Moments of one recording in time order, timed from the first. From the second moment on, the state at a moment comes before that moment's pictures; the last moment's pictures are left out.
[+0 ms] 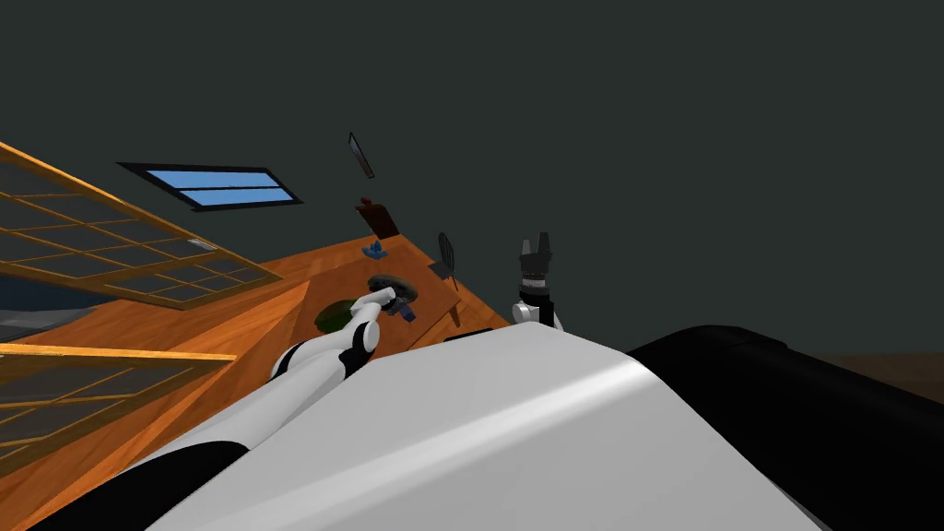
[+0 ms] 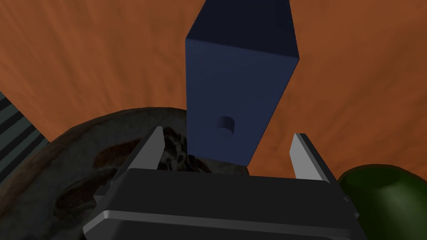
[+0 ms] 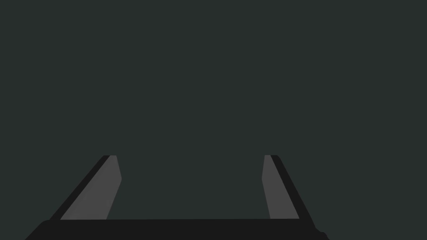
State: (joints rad) left arm -0.61 0.42 0.28 -0.51 0.21 0.94 -1.17; right arm 0.45 0.01 0.03 -2.22 -0.07 -0.62 0.13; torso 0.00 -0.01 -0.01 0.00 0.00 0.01
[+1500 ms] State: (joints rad) left arm -0.50 0.49 0.47 -0.56 0.30 0.92 -1.57; right arm 0.45 0.01 0.03 -2.22 -0.07 -0.62 0.13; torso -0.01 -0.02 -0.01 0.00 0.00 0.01
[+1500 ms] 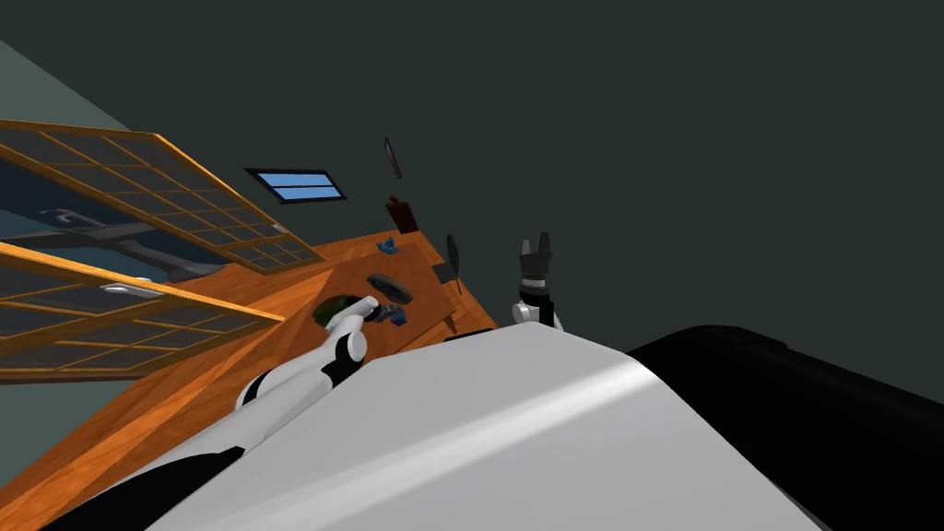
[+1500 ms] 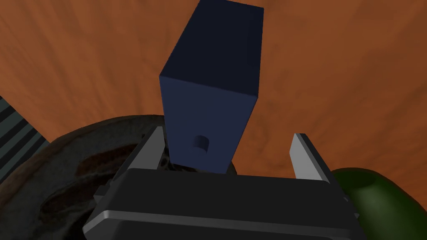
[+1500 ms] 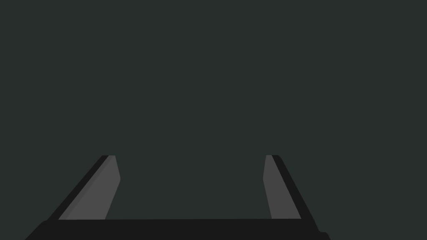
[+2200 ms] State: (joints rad) left arm -0.47 0.50 0.52 -0.57 0.33 0.92 -1.75; right arm 0.45 0.01 0.03 -2.22 -0.07 -0.62 0.13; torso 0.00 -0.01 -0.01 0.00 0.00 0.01
